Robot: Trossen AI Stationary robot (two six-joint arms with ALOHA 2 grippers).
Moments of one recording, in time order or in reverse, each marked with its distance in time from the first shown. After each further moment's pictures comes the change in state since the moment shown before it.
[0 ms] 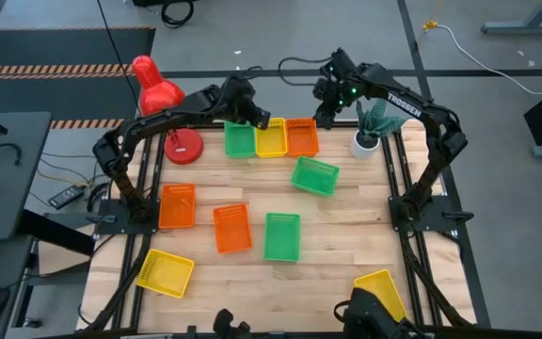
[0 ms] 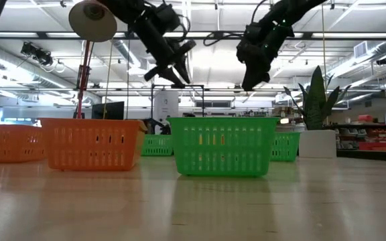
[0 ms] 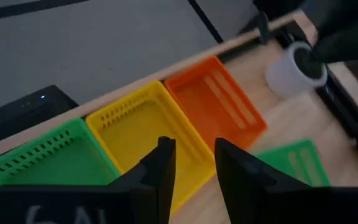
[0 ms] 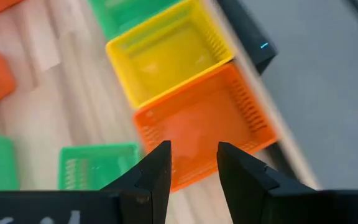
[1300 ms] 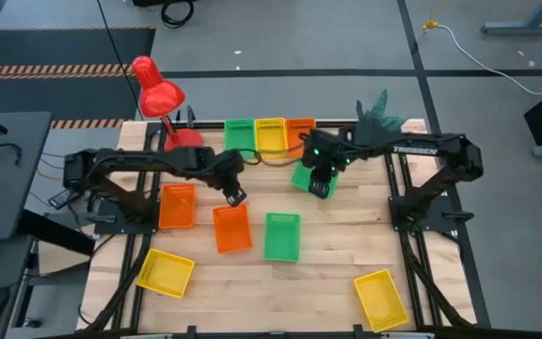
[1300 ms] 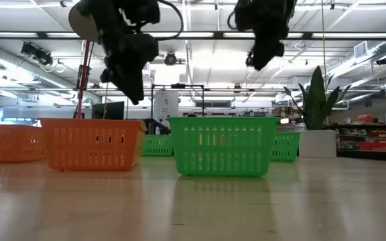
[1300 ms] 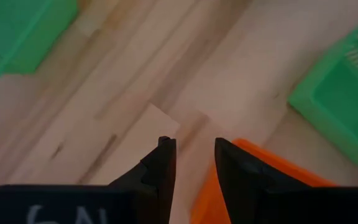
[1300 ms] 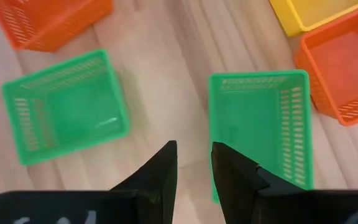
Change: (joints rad) left arm -0.417 -0.296 -0.466 -0.202 -0.083 0.000; right arm 0.667 -0.200 -0.211 -0.077 0.334 0.533
